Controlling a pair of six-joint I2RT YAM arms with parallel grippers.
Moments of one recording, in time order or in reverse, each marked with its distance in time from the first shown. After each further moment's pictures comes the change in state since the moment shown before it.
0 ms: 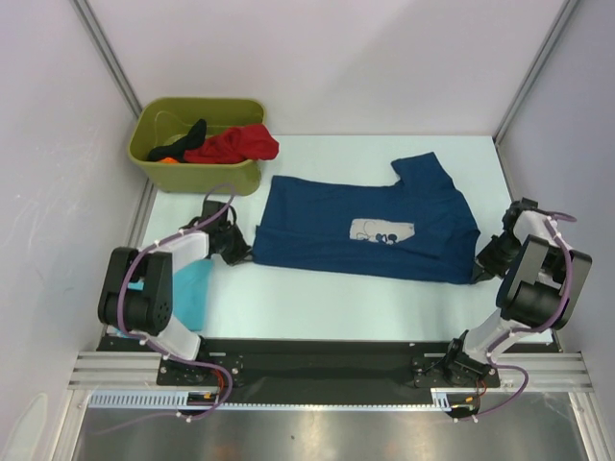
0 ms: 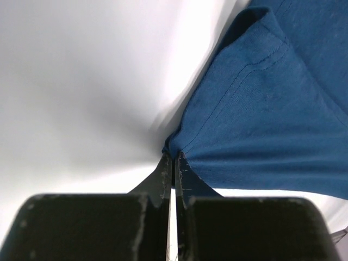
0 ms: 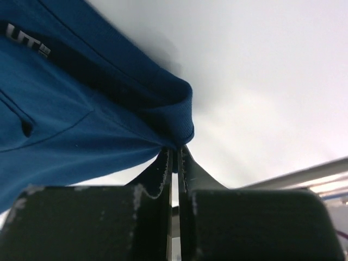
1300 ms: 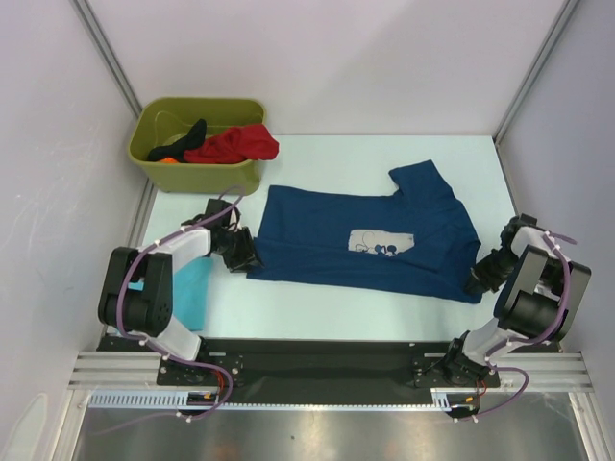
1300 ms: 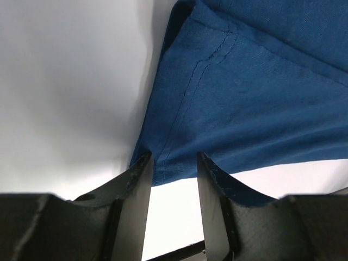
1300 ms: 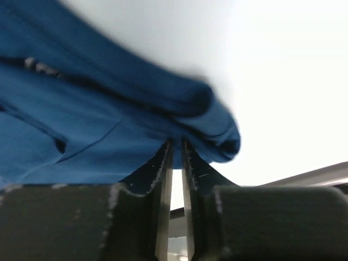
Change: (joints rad) left arm -0.032 -0.028 0.028 -0.187 0.098 0.174; right arm -0.029 -0.097 -0.167 0.076 -0.058 0.122
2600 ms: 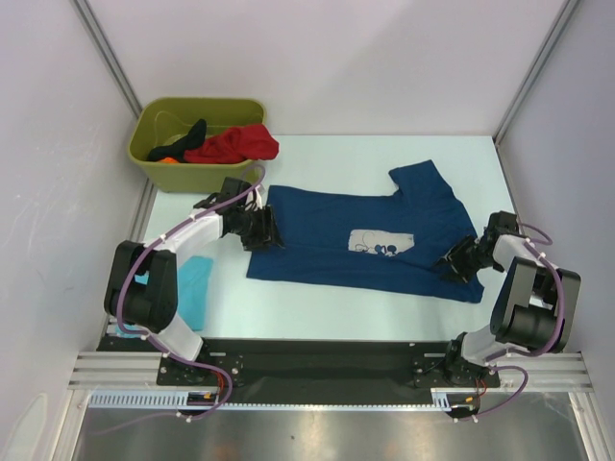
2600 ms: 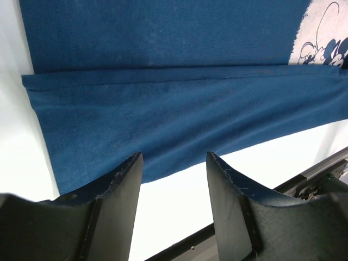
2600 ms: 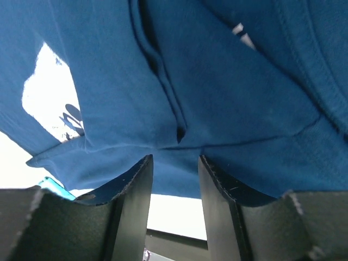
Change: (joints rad) left arm -0.119 0.041 0.217 -0.046 0.078 0.080; right arm 0.140 -0.090 -0.124 0.264 -0.324 0.087
